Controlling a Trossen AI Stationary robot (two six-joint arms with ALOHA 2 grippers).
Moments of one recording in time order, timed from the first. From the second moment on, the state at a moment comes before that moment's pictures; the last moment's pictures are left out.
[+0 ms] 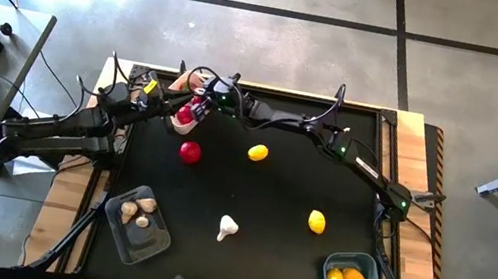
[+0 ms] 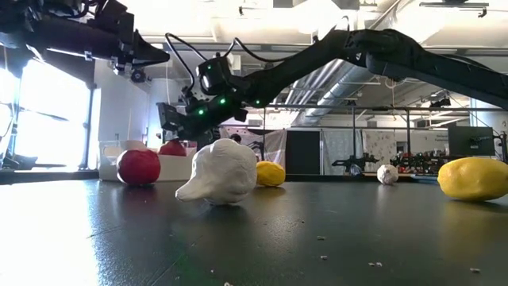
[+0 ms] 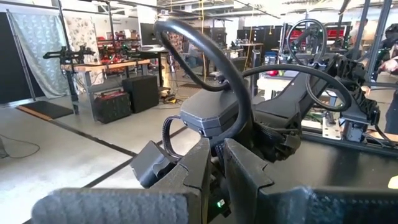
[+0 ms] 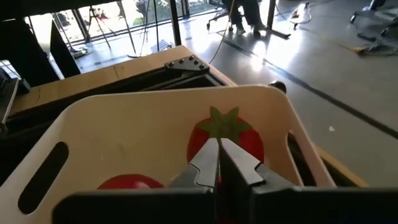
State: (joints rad) left arm 0.51 0.61 0.31 0.34 -0.04 0.04; right arm -0.33 2.64 2.23 0.10 0.12 0.12
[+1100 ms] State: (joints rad) left arm 0.51 0.64 0.31 0.33 -0.04 0.06; right arm -0.22 2.03 1.37 0.42 0.17 0.09
